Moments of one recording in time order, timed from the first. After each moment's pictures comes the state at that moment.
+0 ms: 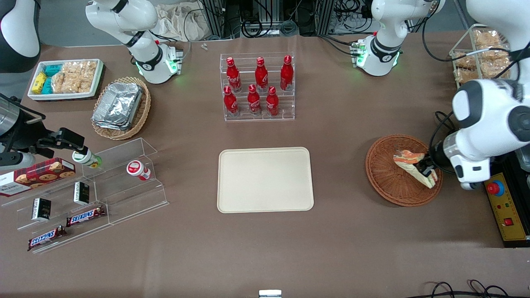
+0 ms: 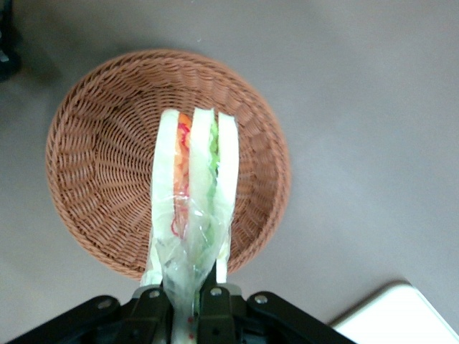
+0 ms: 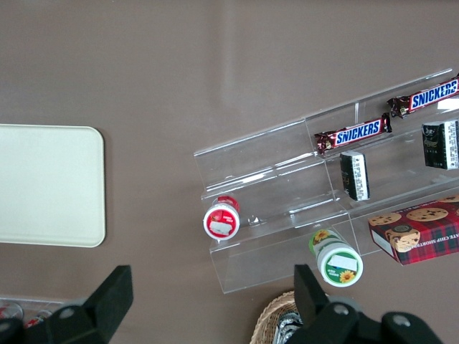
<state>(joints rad) 0.12 0.20 -0.16 -1.79 -0.04 1.93 -0.84</state>
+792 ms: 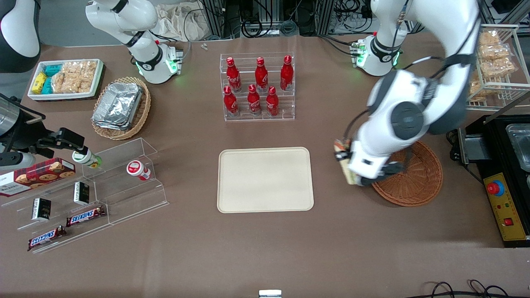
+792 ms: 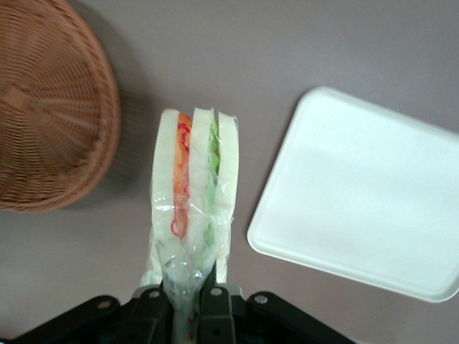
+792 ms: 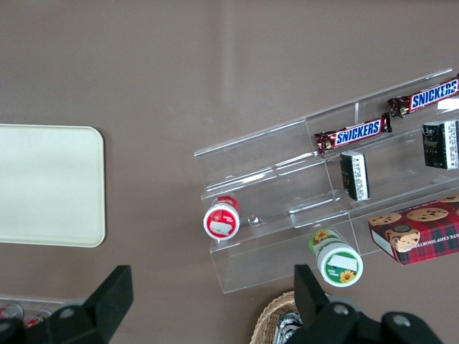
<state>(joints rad) -0.27 0.38 -0.21 -1.56 -0.04 1.79 -0.77</state>
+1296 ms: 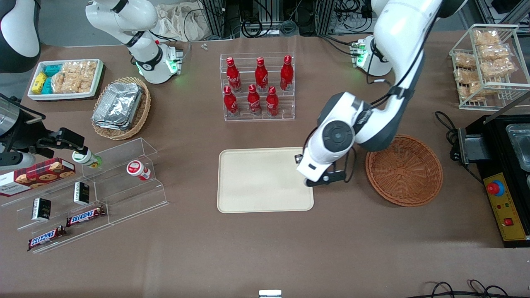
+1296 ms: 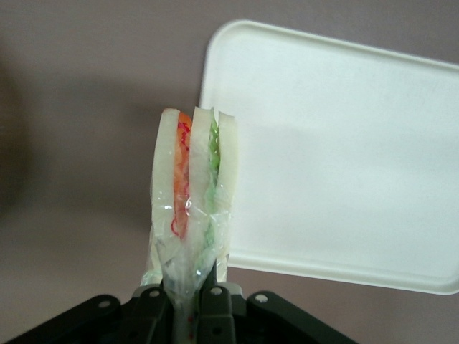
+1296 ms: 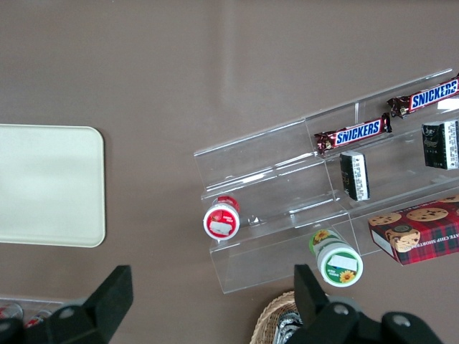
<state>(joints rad) -0.41 0.56 -0.21 -1.55 -0.04 1.99 -0.76</state>
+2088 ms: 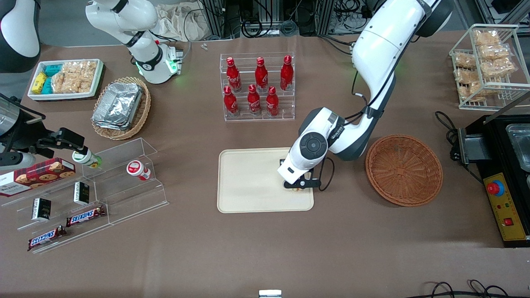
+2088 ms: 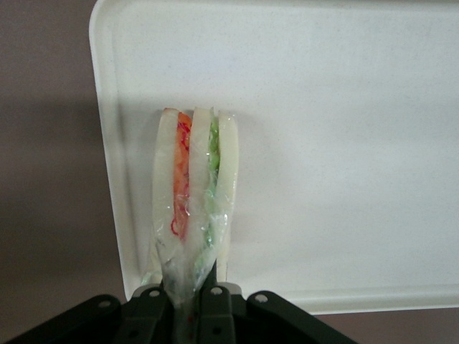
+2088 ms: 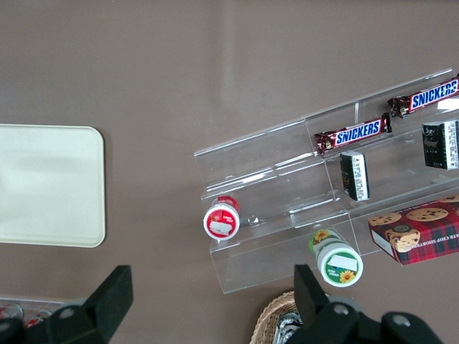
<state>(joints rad) -0.46 0.68 -0.20 -1.54 -0.04 2.13 -0.62</state>
